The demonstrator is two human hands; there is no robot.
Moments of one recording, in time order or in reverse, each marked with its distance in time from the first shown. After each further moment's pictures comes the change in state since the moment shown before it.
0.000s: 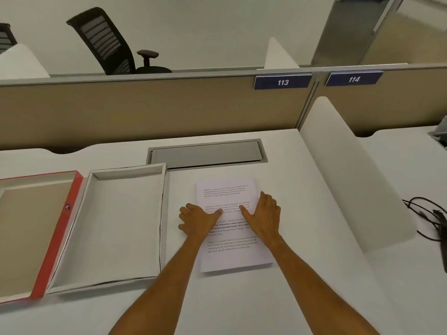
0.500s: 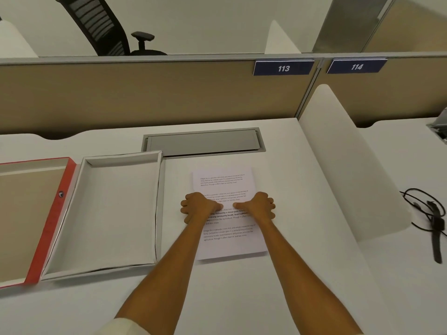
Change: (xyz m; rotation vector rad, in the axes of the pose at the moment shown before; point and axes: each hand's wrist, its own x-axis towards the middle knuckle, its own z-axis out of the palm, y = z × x) left_hand 0.004 0.020 0.001 -0.019 -0.160 -0.123; right_hand 0.014 -0.014 -0.007 0.208 -0.276 0.468
